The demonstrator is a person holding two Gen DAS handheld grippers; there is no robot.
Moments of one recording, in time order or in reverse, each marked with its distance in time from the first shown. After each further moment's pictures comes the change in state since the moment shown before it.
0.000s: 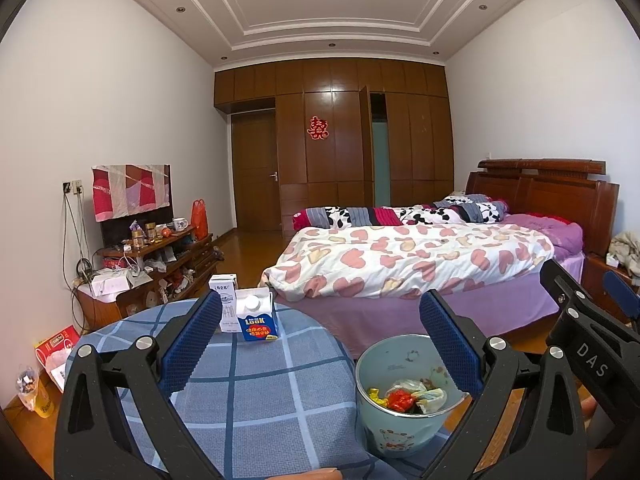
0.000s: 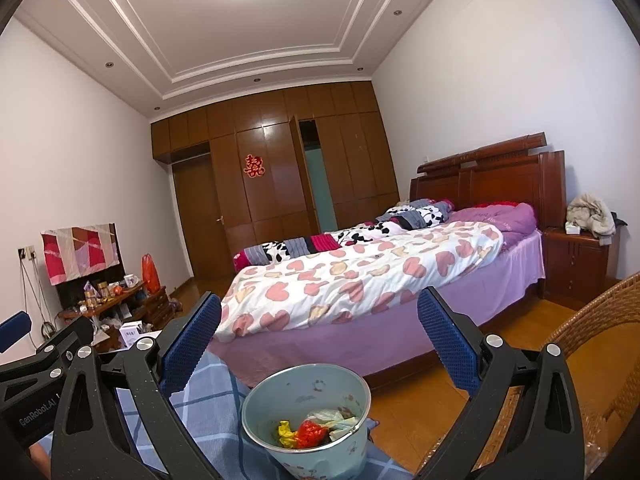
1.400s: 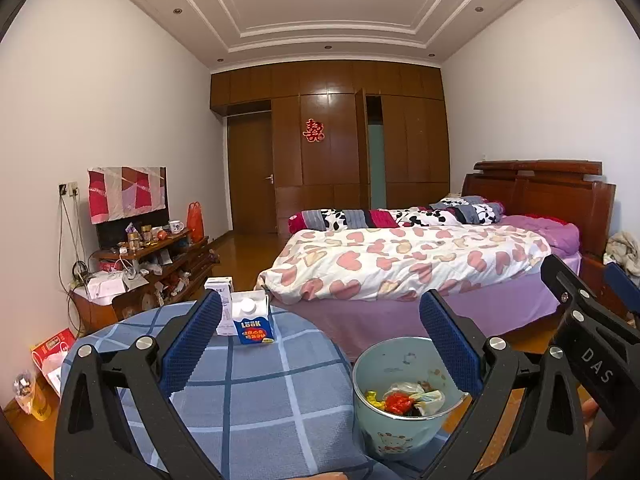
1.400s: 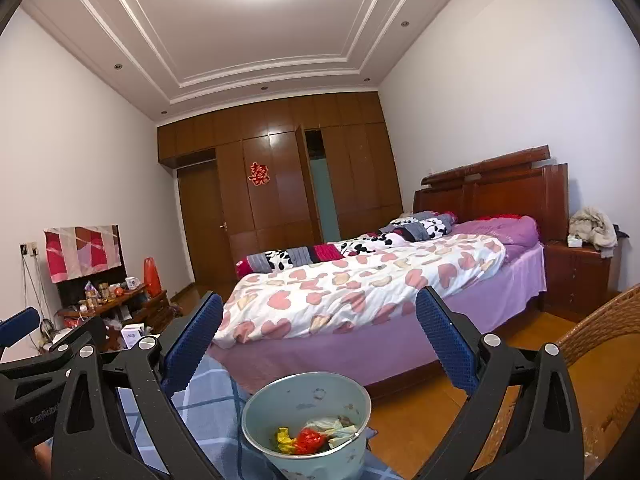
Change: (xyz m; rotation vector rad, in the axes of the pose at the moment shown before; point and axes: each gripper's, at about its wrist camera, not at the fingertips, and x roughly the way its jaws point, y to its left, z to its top) left arm 0.004 -0.001 0.001 -0.001 -0.006 -0.014; right arm -0.004 0.001 0.002 -0.024 -0.038 0.013
